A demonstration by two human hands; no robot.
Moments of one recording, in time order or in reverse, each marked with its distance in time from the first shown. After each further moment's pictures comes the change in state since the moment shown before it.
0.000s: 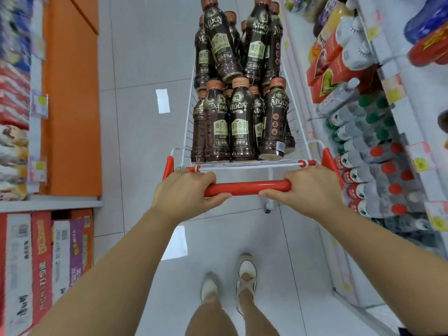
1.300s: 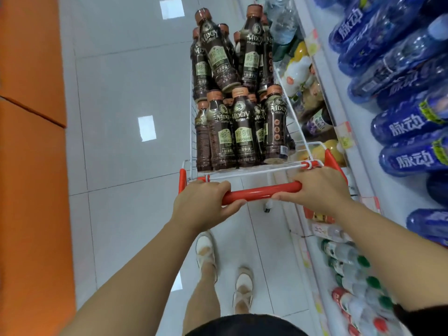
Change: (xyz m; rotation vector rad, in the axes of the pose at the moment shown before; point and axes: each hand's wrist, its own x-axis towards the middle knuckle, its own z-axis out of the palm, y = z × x) left_hand 0.510 -0.101 -0.170 -0.040 -0.029 0.075; right_hand 0.482 0.230 -0.150 0.075 -0.163 0.032
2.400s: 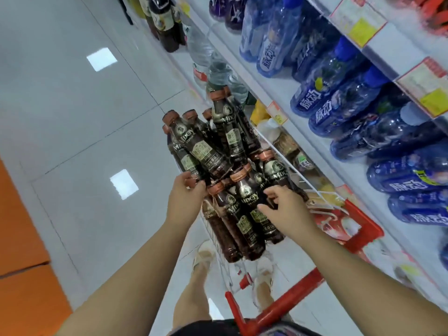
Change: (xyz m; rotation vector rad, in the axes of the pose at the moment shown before) left_hand 0.289 -0.108 -0.114 -0.882 -0.077 -0.511; right_hand 0.191 -0.008 -0.090 0.863 0.117 0.672
